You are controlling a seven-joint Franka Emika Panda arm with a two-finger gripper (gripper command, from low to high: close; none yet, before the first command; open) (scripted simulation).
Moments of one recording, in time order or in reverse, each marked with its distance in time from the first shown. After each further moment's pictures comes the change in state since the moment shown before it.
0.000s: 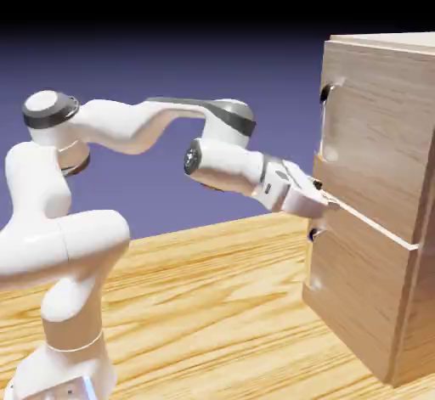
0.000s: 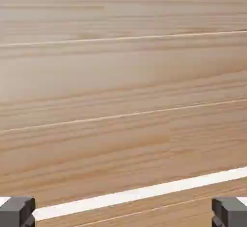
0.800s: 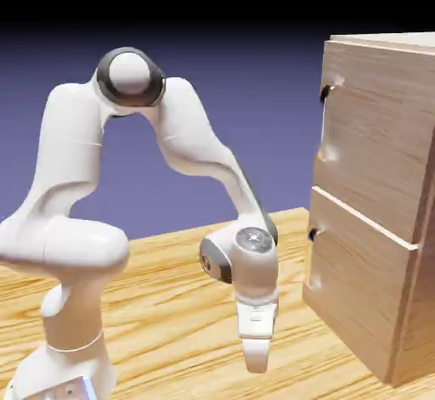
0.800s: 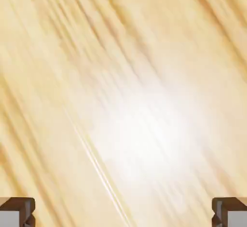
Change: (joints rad) arm -0.767 -0.802 0.841 -0.093 -1.044 0.249 0.575
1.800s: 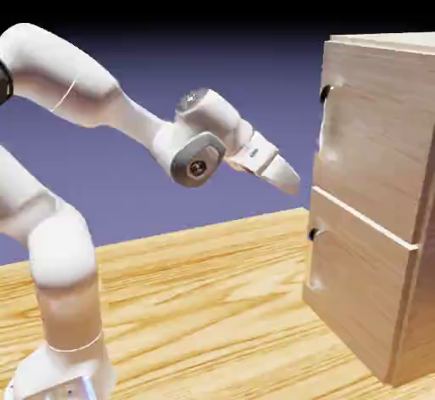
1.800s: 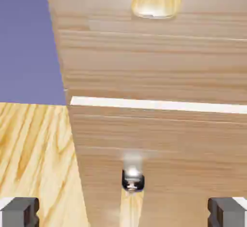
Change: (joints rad) arm -0.959 -1.003 1.051 -0.116 -1.305 0.312 0.719
